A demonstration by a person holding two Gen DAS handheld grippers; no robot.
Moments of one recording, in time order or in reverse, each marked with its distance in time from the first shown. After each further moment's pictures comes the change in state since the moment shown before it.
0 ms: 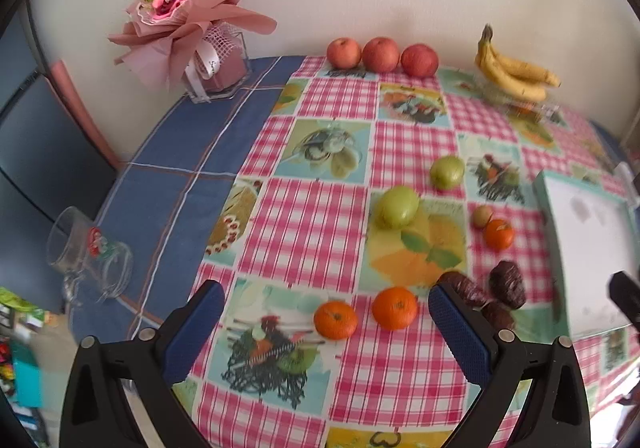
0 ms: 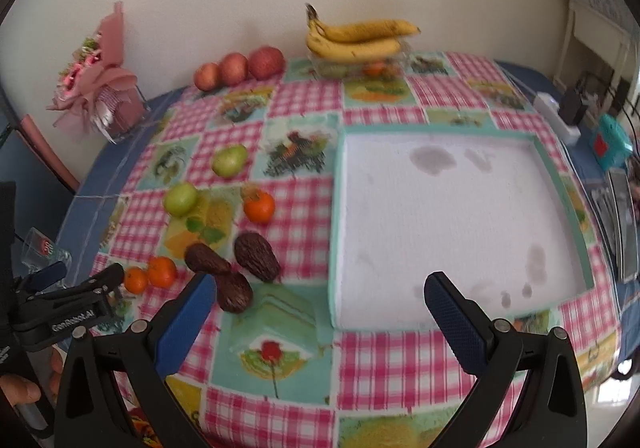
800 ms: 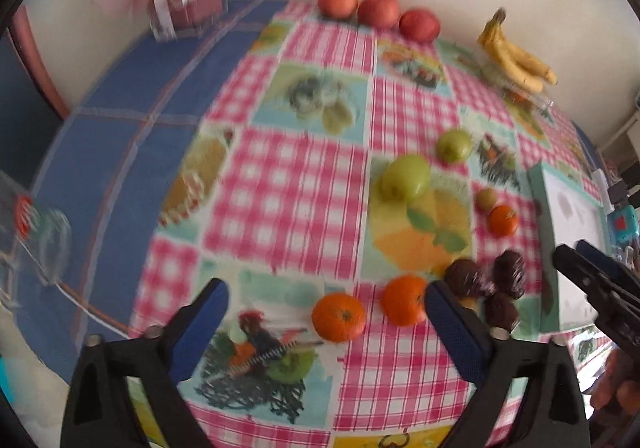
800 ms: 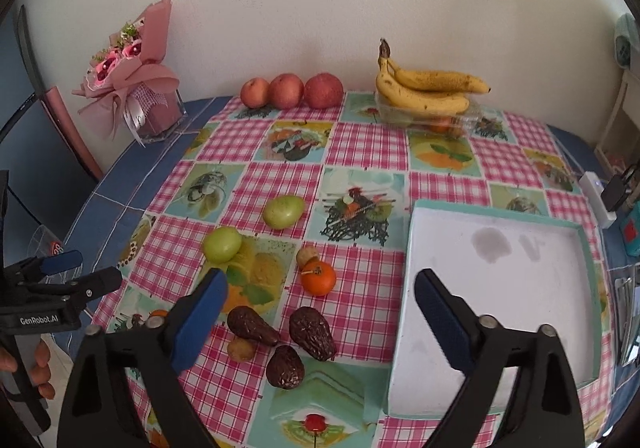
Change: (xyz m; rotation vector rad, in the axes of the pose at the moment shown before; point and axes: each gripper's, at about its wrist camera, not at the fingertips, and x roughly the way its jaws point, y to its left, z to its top) left arm 0.066 0.035 -0.007 -0.068 0.194 -0.194; right arm 0.037 0.053 0.046 -0.133 0.006 0.035
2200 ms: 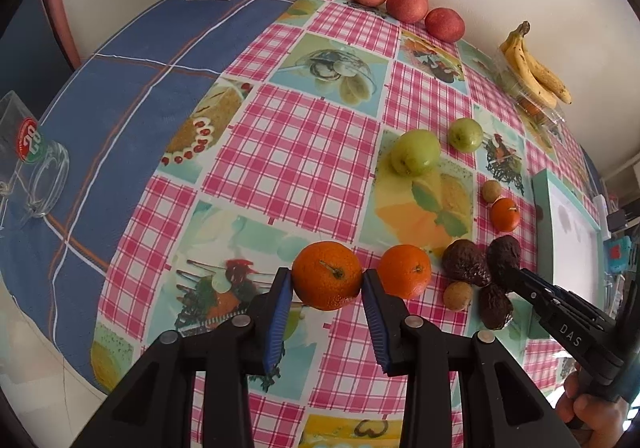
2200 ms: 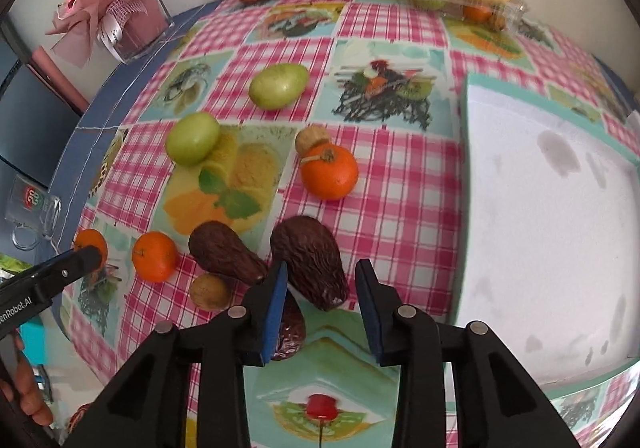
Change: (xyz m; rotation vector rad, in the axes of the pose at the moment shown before) left arm -0.006 0.004 -0.025 -0.143 0.010 -0.013; right arm 0.081 -0.006 -0.044 0.011 0.284 0.060
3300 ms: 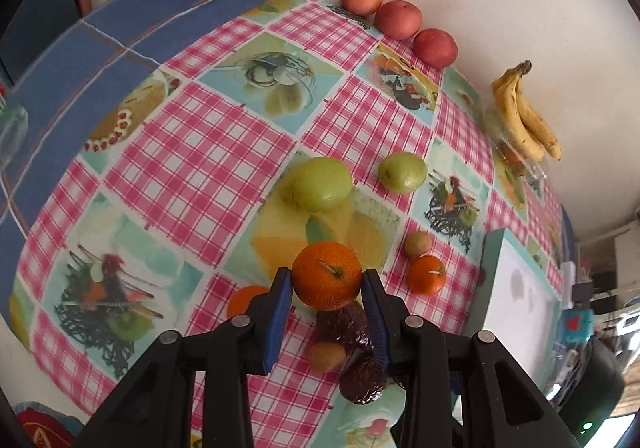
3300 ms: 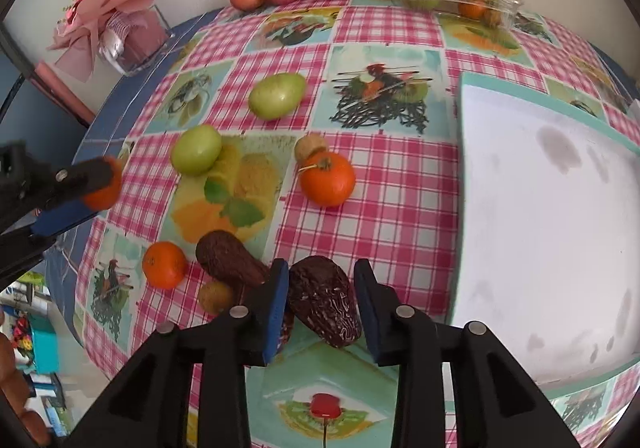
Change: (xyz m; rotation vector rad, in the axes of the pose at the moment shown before) left arm 0.017 -0.071 0.033 -0.218 -0.014 -0.101; right arm -0.007 0.000 0.004 -0.004 -0.018 0.020
